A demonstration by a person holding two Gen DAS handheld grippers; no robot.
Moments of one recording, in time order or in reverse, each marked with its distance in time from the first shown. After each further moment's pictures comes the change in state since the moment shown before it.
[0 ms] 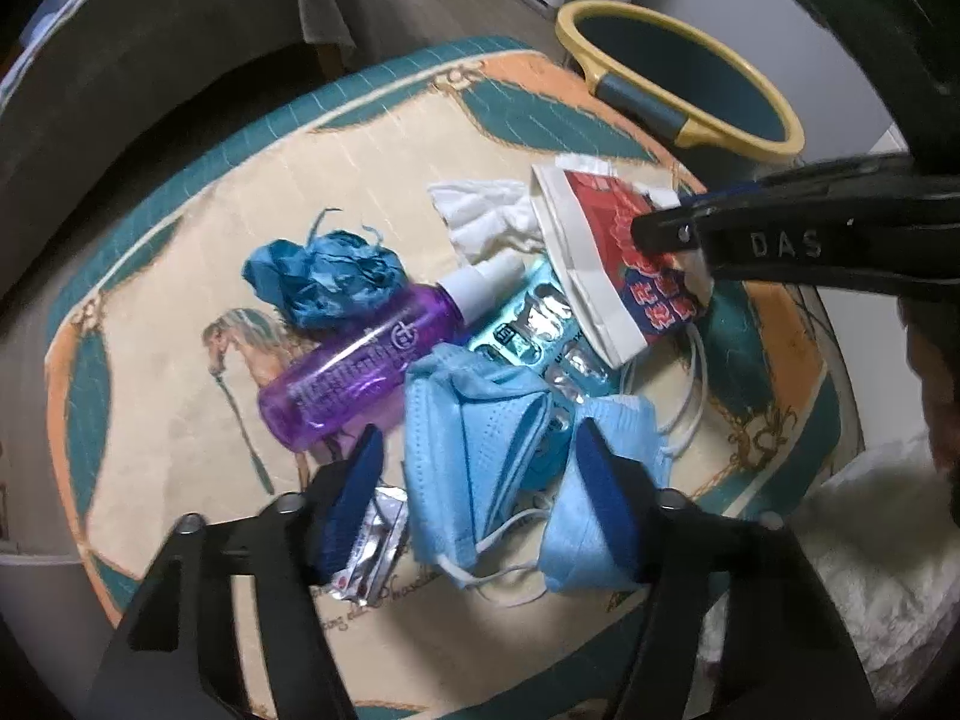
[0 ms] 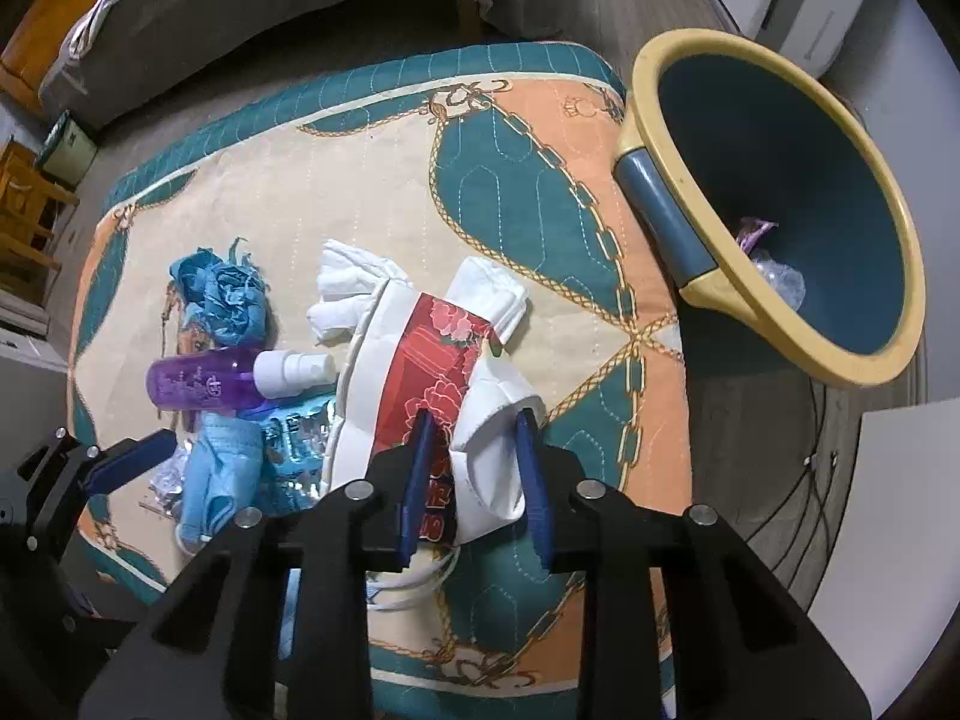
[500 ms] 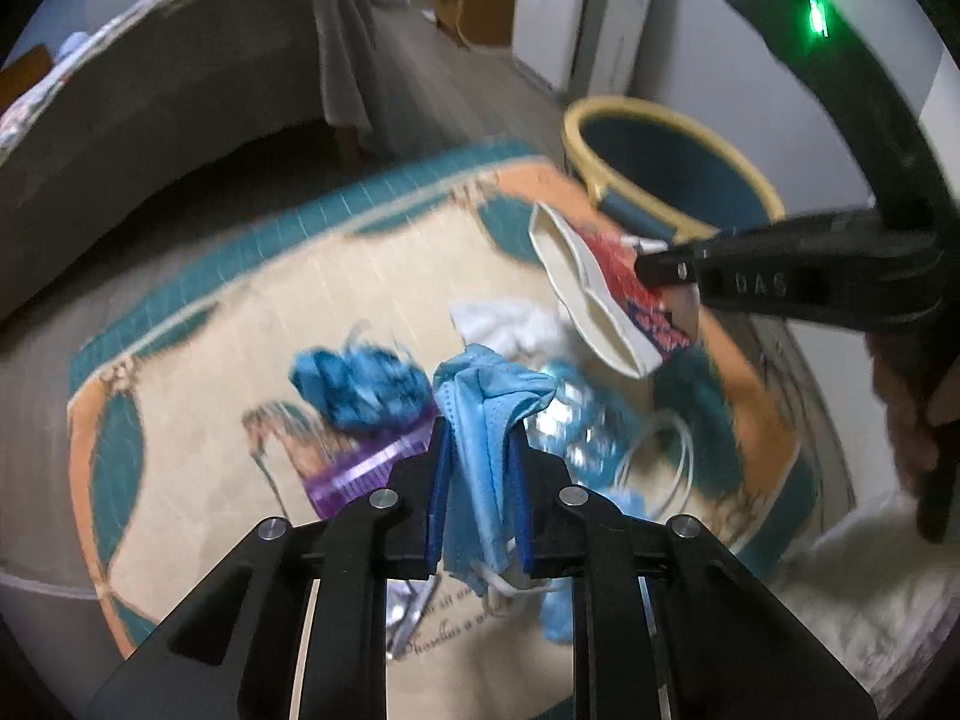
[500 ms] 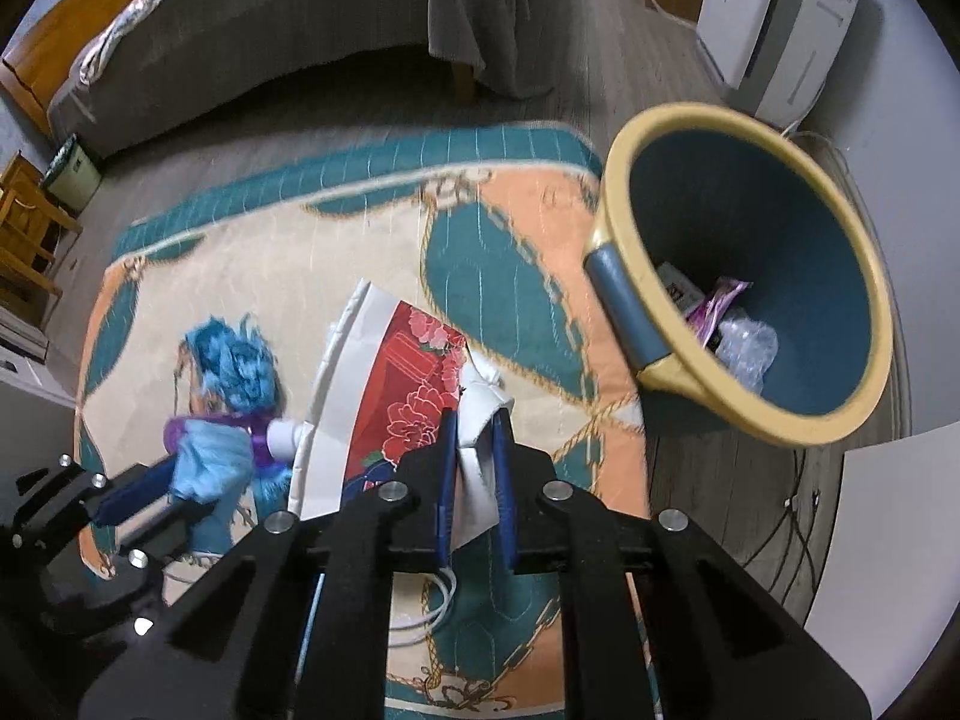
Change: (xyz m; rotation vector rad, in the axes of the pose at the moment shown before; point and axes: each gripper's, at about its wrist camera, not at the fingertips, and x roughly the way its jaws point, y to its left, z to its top) left arm -0.044 0.013 0.015 -0.050 -0.235 -0.015; right arm -0.035 -0.009 0.017 0.016 -0.152 0.000
